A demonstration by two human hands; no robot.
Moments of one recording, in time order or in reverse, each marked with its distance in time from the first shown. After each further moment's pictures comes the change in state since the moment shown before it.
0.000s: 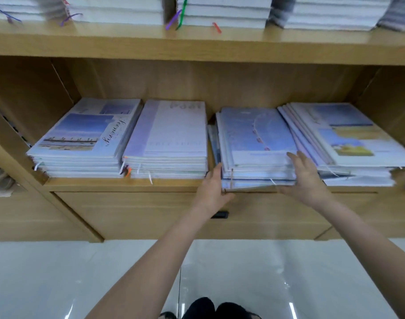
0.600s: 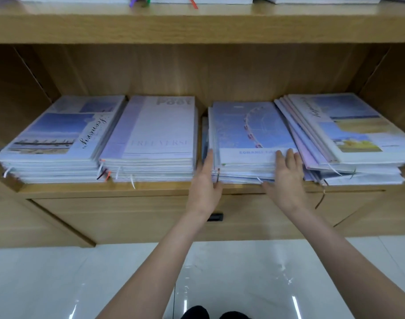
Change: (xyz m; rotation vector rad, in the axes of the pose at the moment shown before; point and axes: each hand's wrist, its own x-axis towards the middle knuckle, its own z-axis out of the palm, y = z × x) left_hand 0.014 0.006 0.012 -0.170 0.201 0.042; right_hand 0.008 -0.021 0.034 -0.090 0.148 0.028
